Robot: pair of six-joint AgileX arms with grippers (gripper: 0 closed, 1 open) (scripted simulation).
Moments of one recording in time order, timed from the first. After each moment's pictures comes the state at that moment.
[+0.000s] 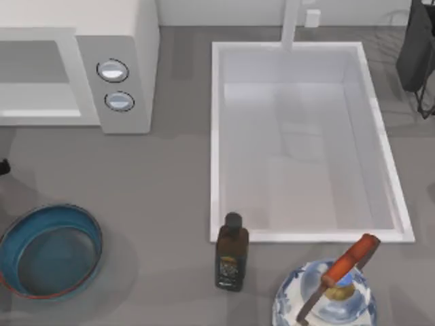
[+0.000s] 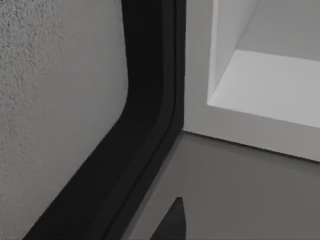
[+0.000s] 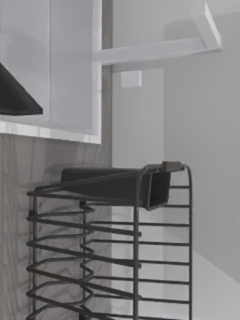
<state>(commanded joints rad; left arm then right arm) 0.22 2.04 0.38 1.42 -0.12 0.00 0.00 0.00 0.00 0.00 0.00 0.00</state>
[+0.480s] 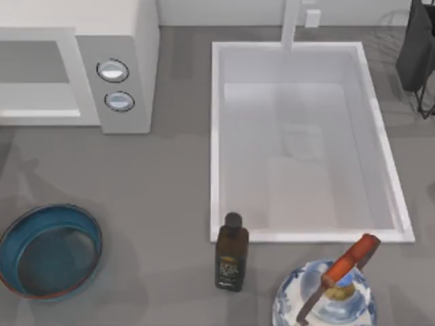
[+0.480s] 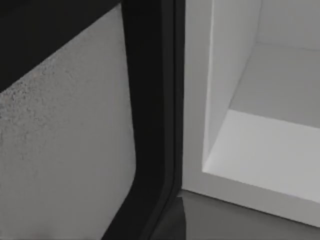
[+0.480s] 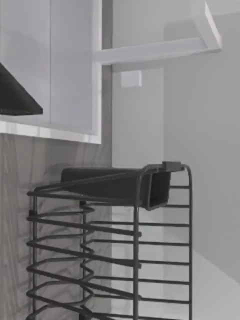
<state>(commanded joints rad) 0.22 1.66 0.40 1.01 -0.13 0.00 0.00 0.00 0.00 0.00 0.00 0.00</state>
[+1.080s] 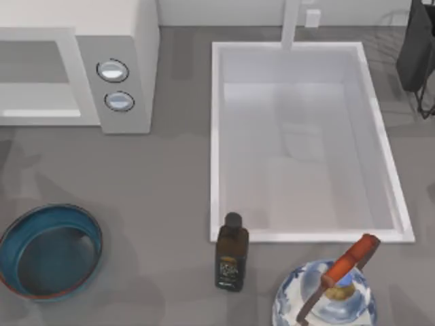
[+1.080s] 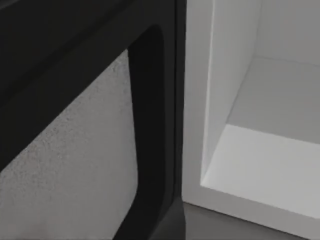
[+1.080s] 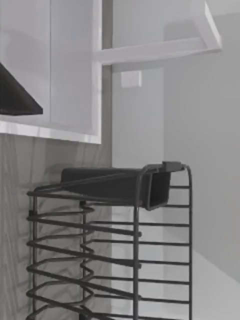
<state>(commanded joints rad) 0.22 1.56 0.41 0.89 -0.13 0.00 0.00 0.00 0.00 0.00 0.00 0.00</state>
